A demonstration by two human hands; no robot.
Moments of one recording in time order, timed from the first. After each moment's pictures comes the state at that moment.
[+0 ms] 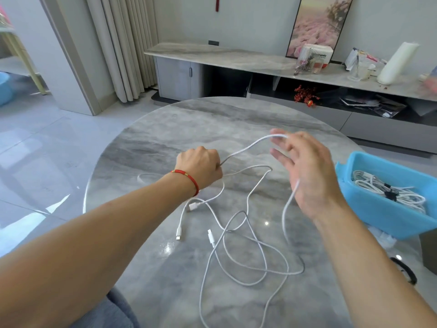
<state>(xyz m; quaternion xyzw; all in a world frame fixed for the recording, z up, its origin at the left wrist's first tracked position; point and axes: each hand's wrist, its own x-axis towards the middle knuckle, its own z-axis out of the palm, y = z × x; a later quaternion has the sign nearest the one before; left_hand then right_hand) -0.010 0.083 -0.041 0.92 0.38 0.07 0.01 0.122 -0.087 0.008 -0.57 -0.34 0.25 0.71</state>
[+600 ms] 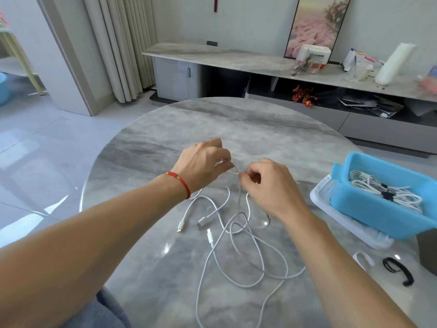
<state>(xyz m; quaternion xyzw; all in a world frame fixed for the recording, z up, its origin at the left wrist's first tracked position) -0.015 0.076 -0.032 0.94 0.22 0.23 0.10 0.105 -0.074 -0.018 -0.82 -0.50 0.06 0.27</state>
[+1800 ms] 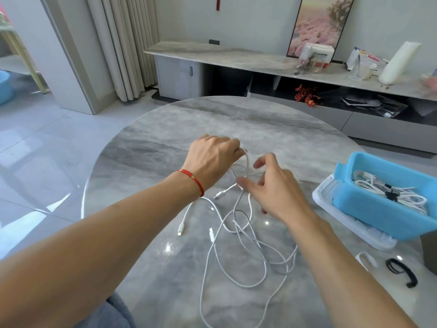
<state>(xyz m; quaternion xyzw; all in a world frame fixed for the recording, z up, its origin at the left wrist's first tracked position) 0.004 0.068 -0.027 0.93 0.22 0.31 0.01 0.107 -0.078 -0.026 -0.83 -0.47 0.12 0.27</state>
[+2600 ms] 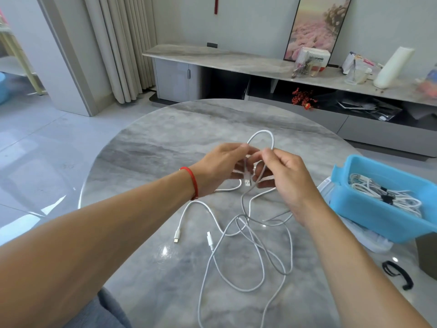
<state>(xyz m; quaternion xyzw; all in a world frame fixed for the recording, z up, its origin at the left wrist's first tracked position) 0.009 0.043 -0.007 0.67 0.23 0.17 0.68 0.124 -0.078 -0.012 -0.68 -0.41 0.24 0.56</state>
